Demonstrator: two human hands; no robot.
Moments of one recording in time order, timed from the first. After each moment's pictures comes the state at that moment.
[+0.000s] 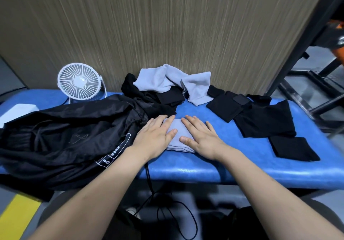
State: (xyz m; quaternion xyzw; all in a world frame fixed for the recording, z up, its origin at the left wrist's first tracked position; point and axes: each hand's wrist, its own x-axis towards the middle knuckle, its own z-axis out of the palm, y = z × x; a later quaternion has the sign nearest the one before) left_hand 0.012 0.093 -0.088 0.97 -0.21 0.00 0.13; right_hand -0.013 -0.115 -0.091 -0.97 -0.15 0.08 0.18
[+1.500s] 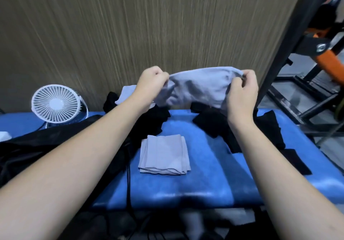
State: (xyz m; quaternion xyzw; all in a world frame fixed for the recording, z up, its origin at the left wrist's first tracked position) left_hand 0.102 0.018 0.066 0.81 -0.08 0.09 0.57; right_hand 0.042 -0.180 0.037 -0.70 0.14 -0.43 0.55
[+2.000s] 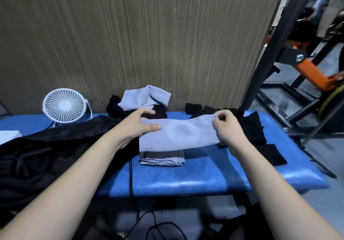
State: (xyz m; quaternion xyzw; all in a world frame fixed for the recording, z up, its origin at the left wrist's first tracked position) left_hand 0.036 0.089 0.005 0.84 -0.10 -0.10 0.52; right_hand -0.033 -0.188 -0.002 -0.80 0.18 -0.14 0.55
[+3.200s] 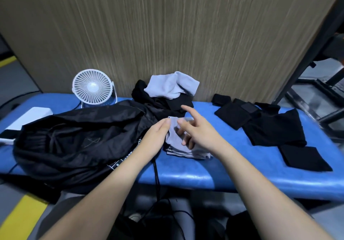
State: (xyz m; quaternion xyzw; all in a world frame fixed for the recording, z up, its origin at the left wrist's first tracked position) left_hand 0.005 0.112 -0.064 0.80 -0.09 -0.04 0.59; right_hand -0.013 -0.054 -0.024 -0.79 -0.05 0.07 0.60
